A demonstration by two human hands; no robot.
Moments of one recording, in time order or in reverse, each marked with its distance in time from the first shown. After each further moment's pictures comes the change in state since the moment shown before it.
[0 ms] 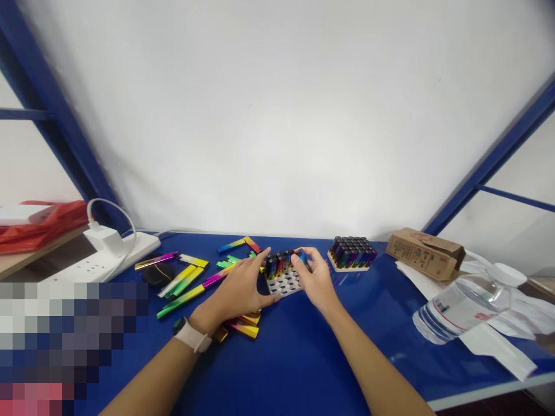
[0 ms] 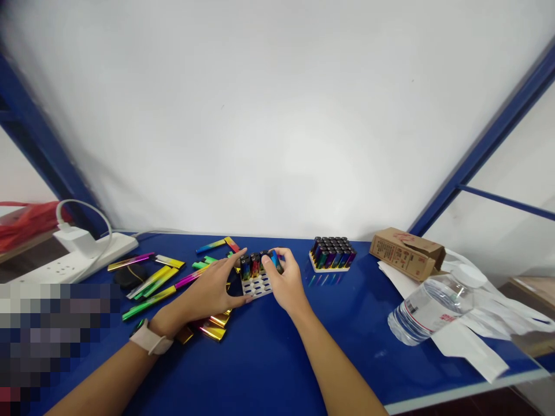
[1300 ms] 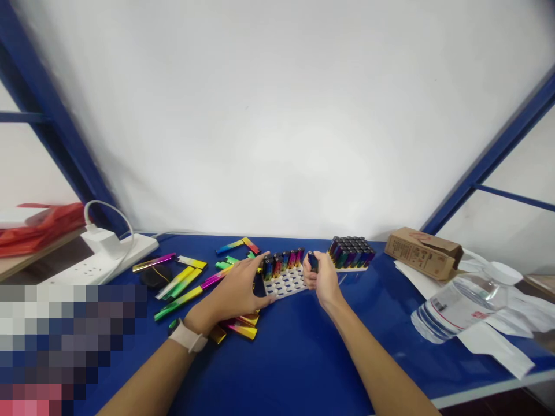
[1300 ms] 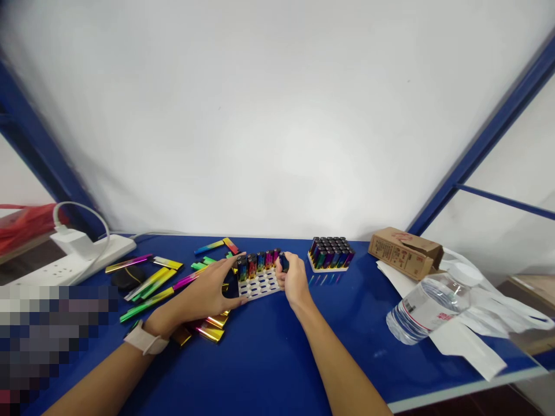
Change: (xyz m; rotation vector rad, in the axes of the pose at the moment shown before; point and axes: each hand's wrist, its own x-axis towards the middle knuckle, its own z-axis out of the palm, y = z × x) left_hand 0.000 -0.007 -0.002 -0.015 -0.055 -0.005; right_hand 0.013 0.002 -0.015 0.309 0.007 0.291
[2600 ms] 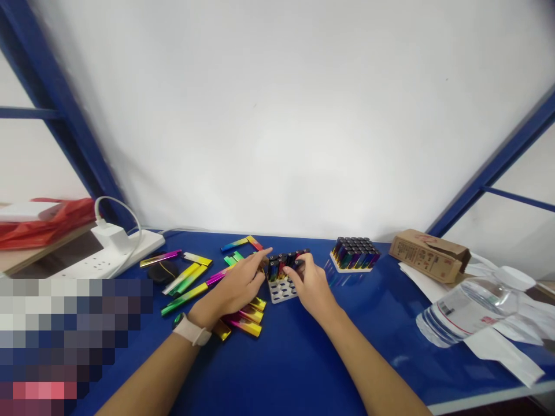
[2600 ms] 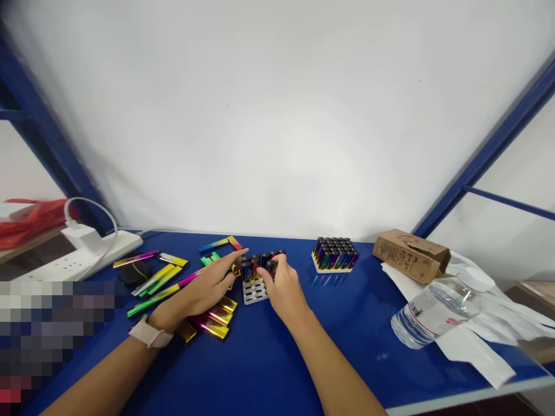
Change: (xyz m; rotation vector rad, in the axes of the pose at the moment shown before) left_hand -0.001 -0.002 -0.011 -0.120 -0.009 0.018; right_hand -0.010 0.023 0.006 -1.002 0.035 -0.478
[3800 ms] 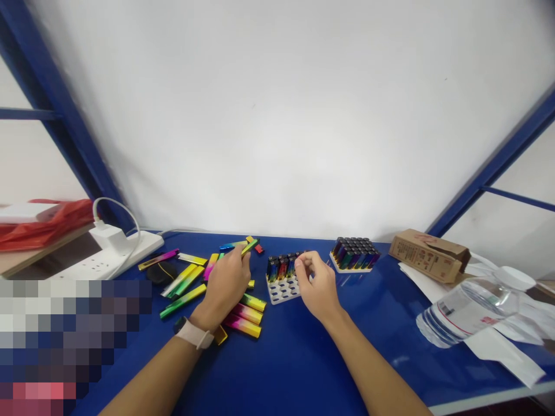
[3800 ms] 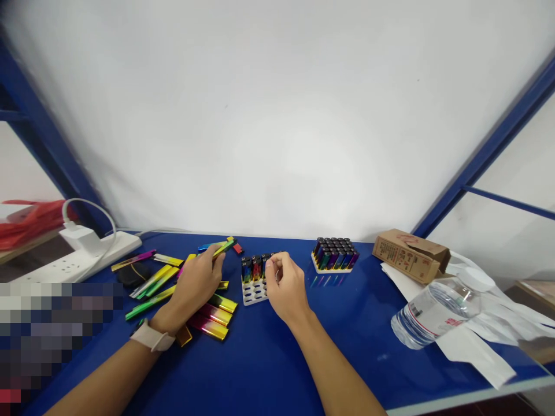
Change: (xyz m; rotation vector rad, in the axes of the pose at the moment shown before) left_hand 0.009 0.000 0.002 0.358 0.390 -0.295; right_hand -0.004 -0.021 -0.014 0.062 0.193 -0.110
